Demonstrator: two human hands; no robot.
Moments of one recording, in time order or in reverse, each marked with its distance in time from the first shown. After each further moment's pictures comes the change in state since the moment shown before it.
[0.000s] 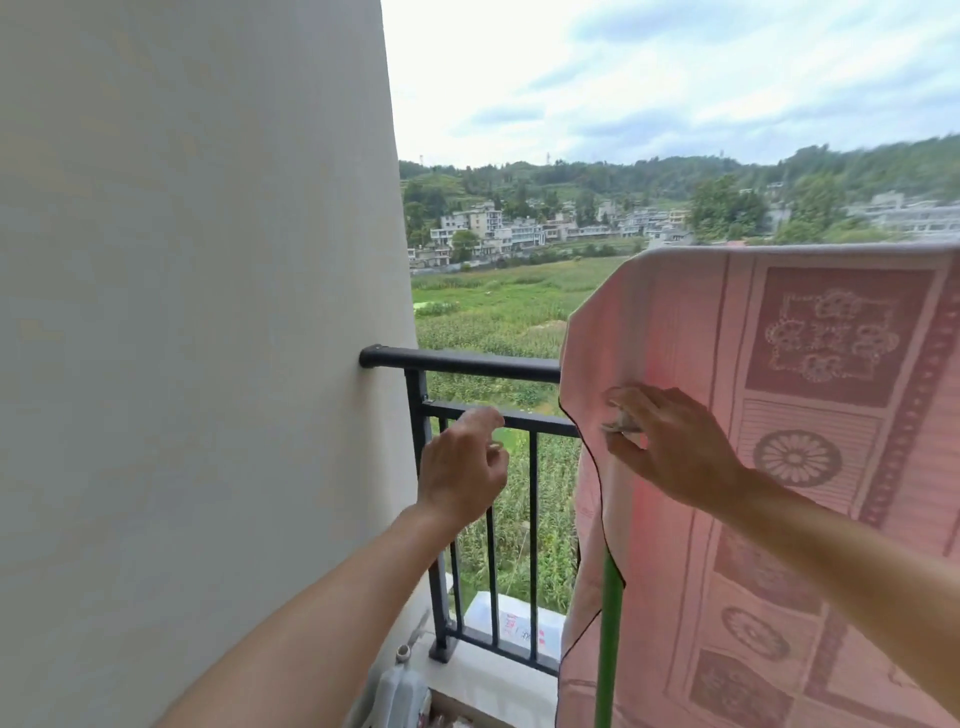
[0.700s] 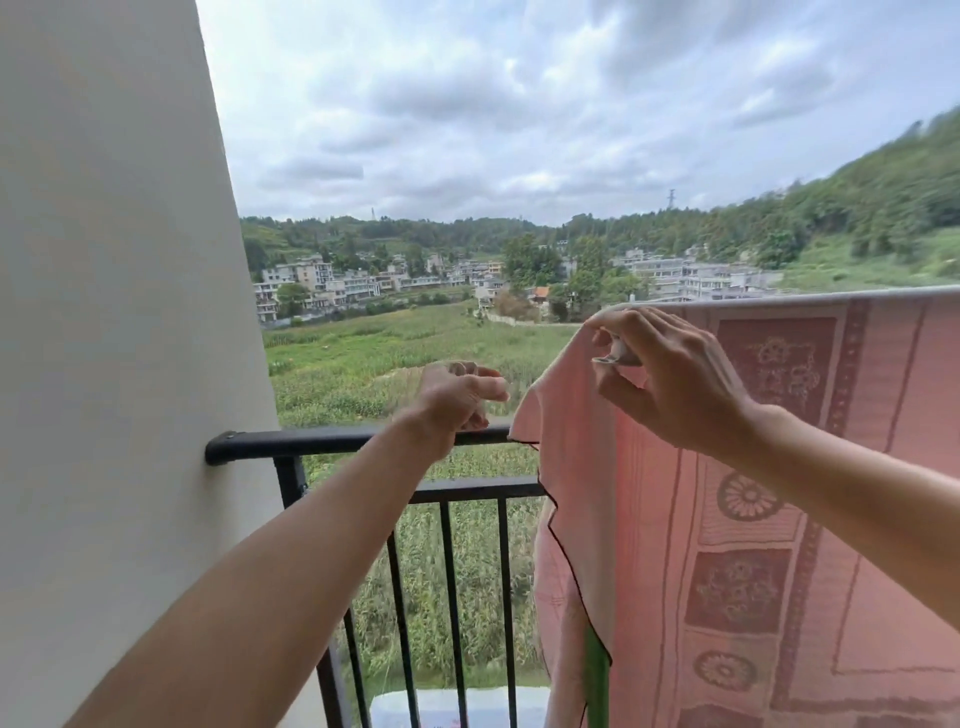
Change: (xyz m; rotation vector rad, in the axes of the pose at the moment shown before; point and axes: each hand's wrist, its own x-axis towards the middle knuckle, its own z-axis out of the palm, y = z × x) left_hand 0.175 -0.001 0.008 -1.065 -0.577 -0.341; right_hand 0.091 -0.005 -0.058 -0.242 0.178 -0.015
